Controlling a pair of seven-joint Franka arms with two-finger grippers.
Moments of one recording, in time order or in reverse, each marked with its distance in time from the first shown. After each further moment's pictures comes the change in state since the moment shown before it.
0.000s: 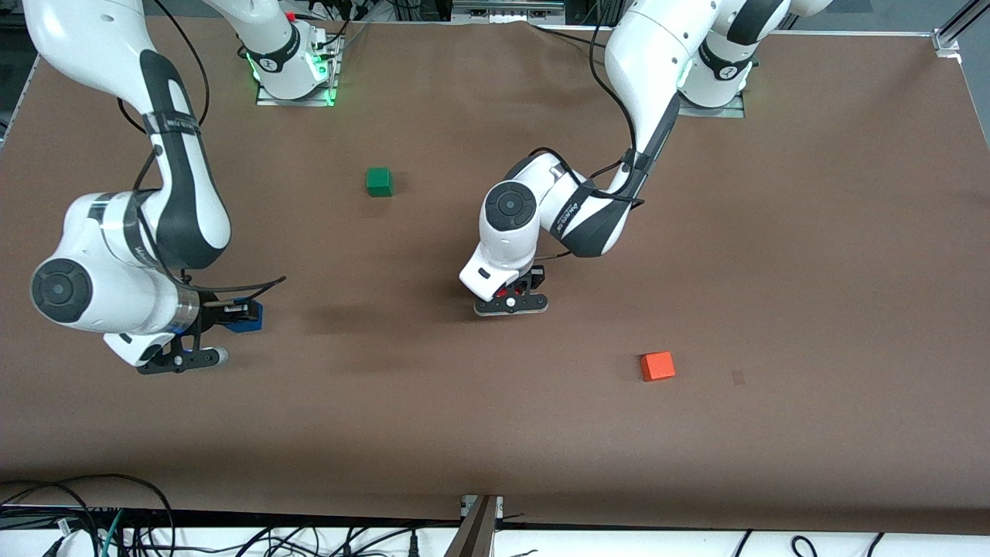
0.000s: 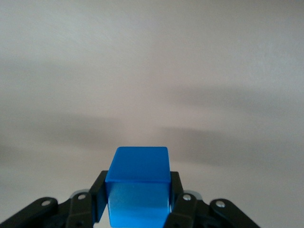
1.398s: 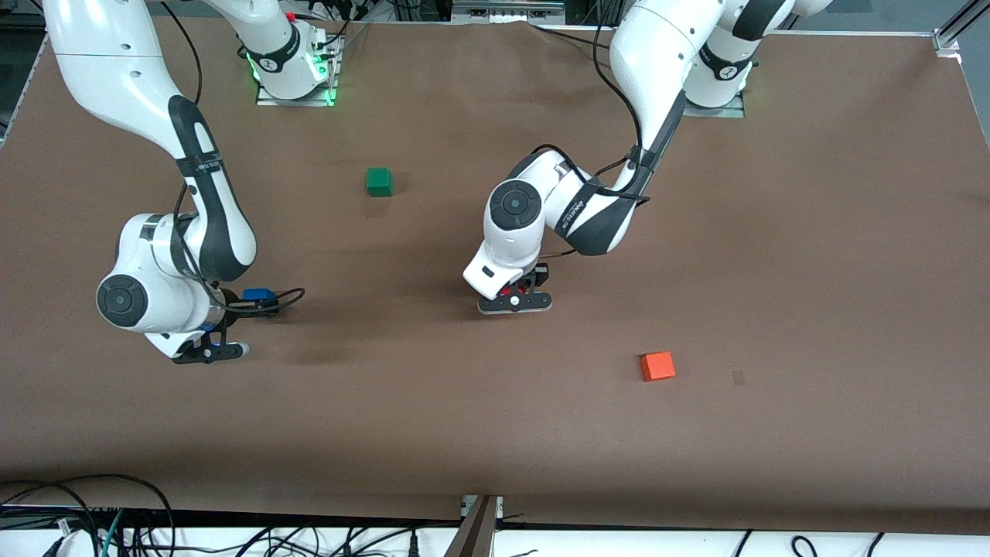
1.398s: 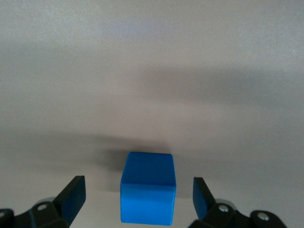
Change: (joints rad) left arm 0.011 -0.023 -0.008 -0.027 -0.010 -0.011 0.013; right arm -0.030 0.068 -0.013 -0.259 -0.025 0.259 -0.036
